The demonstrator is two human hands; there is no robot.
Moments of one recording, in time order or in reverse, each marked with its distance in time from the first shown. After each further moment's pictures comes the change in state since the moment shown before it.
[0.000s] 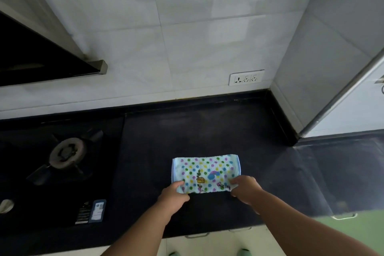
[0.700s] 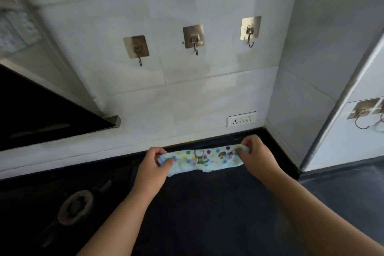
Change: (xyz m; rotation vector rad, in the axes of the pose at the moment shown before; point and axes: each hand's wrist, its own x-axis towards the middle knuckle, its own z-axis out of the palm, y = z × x) left_hand -0.086 0.155 -0.160 -0.163 0.486 0.624; right_hand -0.098 -0.123 -0.152 0.336 0.609 -0.490
